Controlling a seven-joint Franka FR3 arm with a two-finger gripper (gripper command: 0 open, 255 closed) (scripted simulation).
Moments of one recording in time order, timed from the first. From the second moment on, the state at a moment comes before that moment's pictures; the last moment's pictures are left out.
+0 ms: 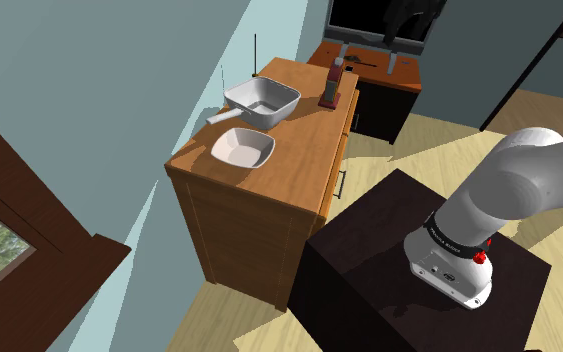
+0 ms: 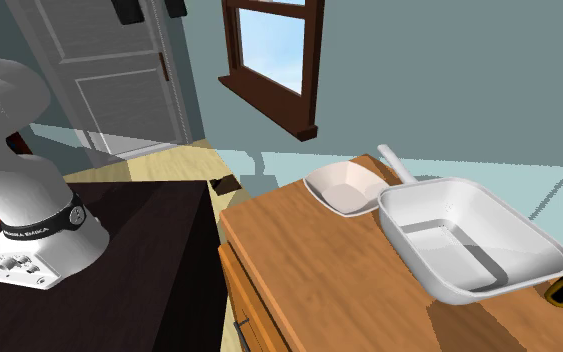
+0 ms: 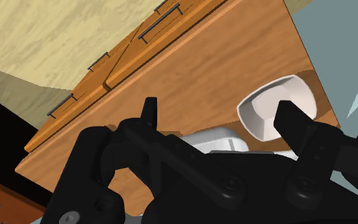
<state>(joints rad) -0.01 -0.79 -0.06 -2.34 -0.10 1.68 0.12</state>
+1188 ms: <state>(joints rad) 0.12 -0.37 -0.01 -2.38 -0.05 2.13 0.06</state>
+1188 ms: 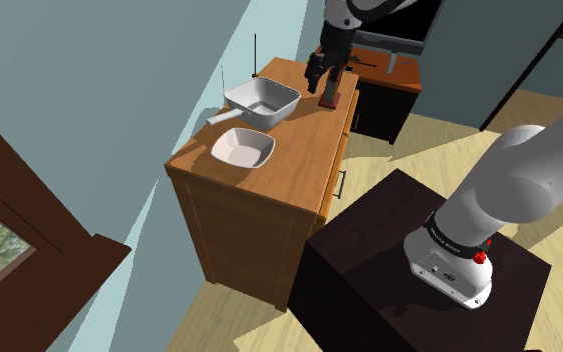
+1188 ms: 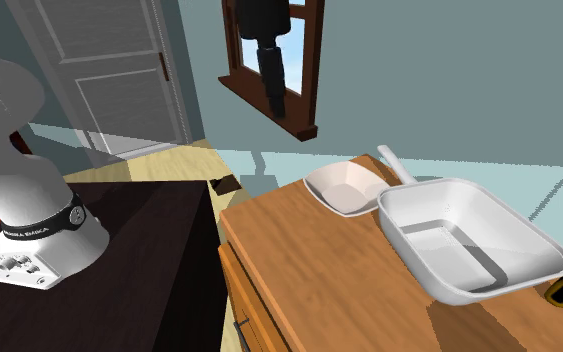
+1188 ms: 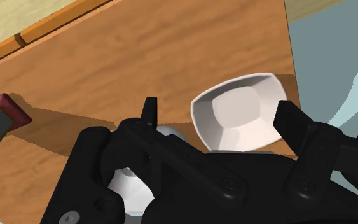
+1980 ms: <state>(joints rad) 0.19 0.04 0.06 -2.23 -0.05 2.37 0.02</state>
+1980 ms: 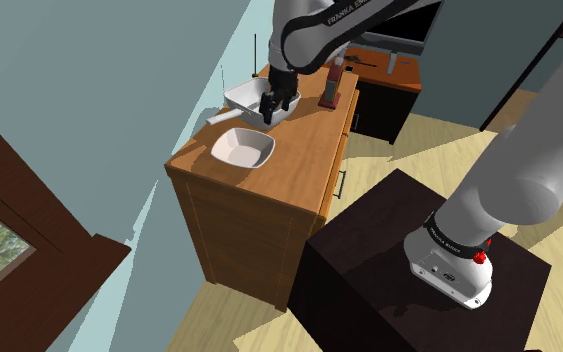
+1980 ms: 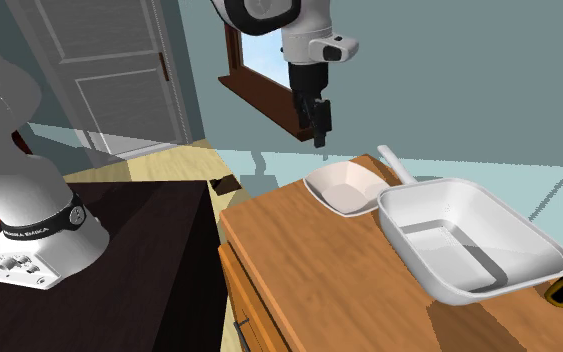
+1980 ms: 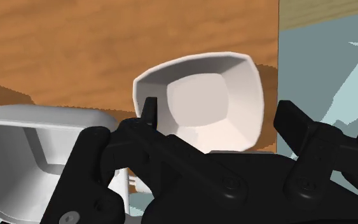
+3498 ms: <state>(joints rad) 0.30 0.63 0.10 -1.84 -0.13 2.56 0.00</state>
